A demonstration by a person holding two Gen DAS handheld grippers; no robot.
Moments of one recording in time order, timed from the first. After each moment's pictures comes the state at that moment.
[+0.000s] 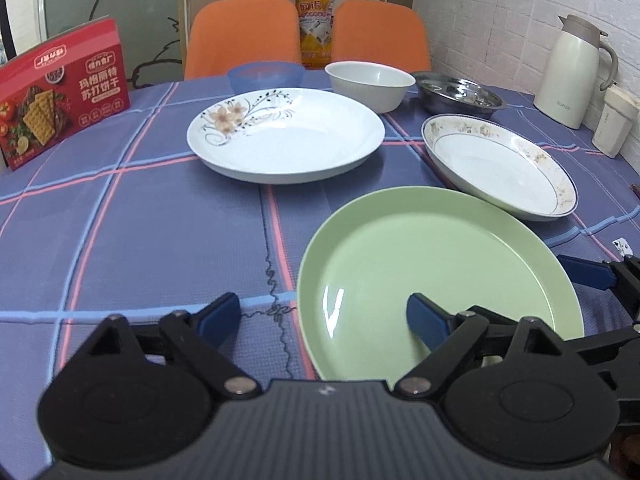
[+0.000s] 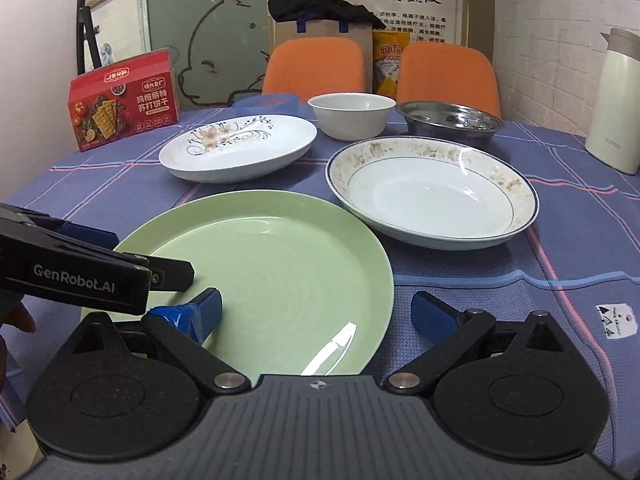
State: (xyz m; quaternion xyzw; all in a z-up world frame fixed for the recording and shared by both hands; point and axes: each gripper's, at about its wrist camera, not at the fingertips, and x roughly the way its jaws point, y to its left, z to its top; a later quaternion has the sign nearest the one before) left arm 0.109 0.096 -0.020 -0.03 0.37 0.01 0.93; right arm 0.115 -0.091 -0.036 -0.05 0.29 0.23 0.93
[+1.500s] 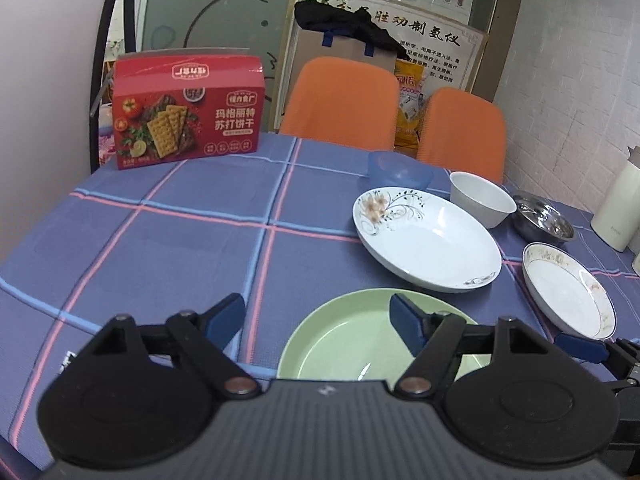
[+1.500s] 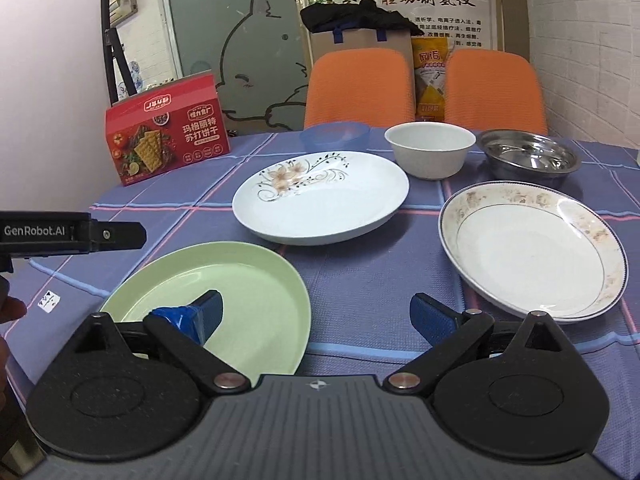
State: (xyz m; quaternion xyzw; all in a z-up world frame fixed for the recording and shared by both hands) left arm 0.075 0.204 0.029 -0.12 0.29 0.11 0.94; right arm 0.127 -0.021 -0.001 -0.01 0.29 0.27 0.92
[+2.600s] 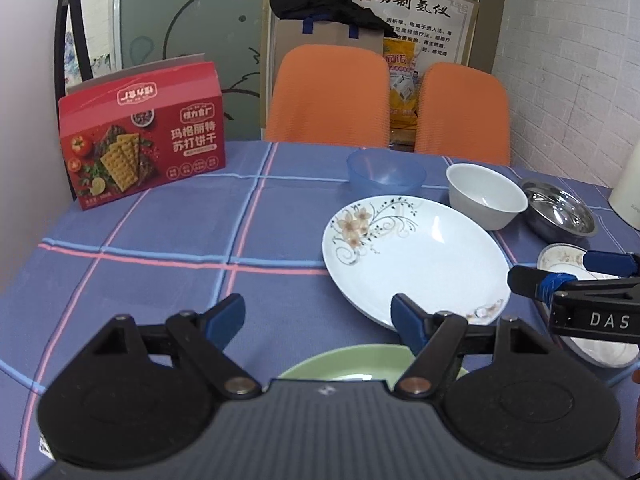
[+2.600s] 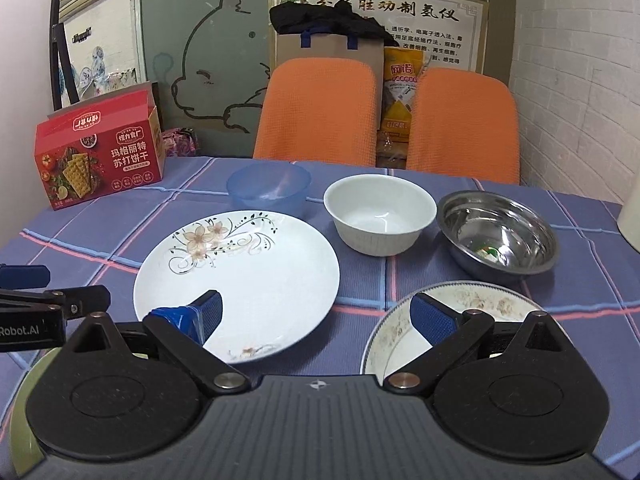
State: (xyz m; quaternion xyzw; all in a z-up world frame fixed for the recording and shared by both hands) left arm 0.159 0.188 0.034 -0.07 0.32 0.12 0.94; right arm 0.230 -0.008 0.028 -0.07 0.29 0.22 0.93
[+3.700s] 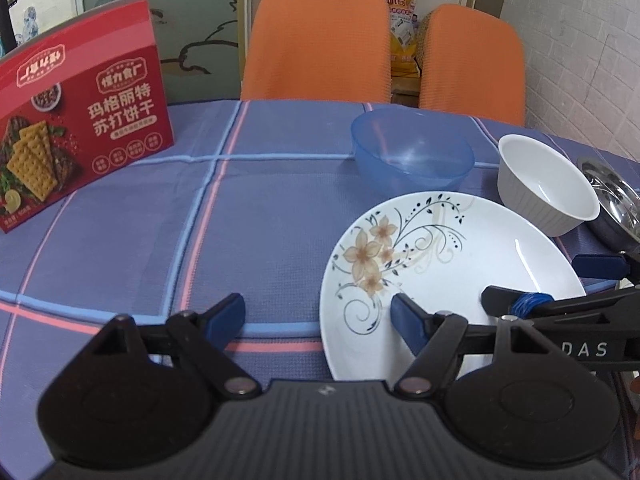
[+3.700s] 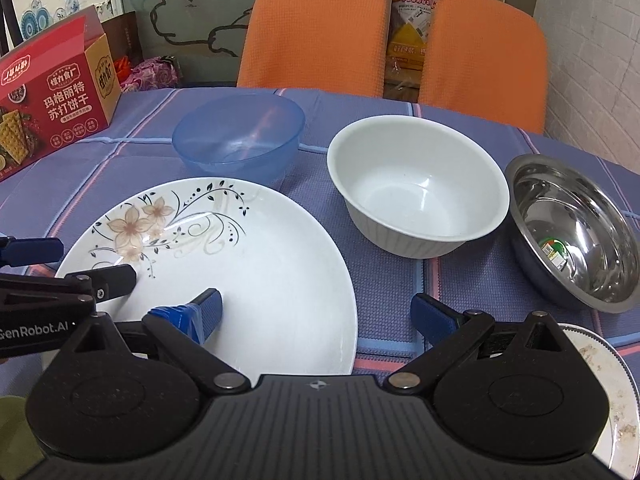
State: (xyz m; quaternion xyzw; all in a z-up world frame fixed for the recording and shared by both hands) left arm 0.283 0.218 -0.009 -0.07 0.40 0.09 0.91; right arm 0.324 0.037 -0.008 -0.10 0.40 0.20 0.89
